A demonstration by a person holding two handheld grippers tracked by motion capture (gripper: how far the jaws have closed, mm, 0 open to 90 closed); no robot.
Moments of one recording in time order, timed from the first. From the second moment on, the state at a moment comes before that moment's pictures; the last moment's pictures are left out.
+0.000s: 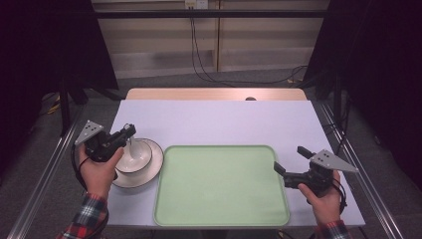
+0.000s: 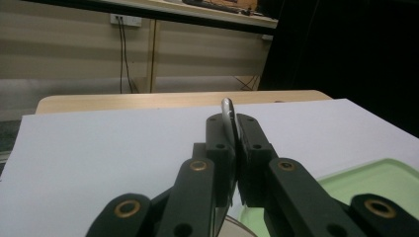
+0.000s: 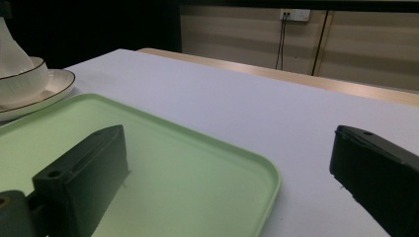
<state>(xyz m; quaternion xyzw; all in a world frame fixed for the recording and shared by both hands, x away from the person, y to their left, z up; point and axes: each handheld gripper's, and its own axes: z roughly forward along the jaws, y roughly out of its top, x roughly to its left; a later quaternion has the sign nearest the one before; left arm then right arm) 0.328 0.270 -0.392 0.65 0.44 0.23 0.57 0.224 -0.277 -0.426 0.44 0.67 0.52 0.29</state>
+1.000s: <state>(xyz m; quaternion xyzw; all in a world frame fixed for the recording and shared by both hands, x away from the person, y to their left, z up) 0.324 0.235 -0.354 0.68 0.40 0.17 0.59 0.224 -0.277 -0.428 0.43 0.69 0.51 0.29</state>
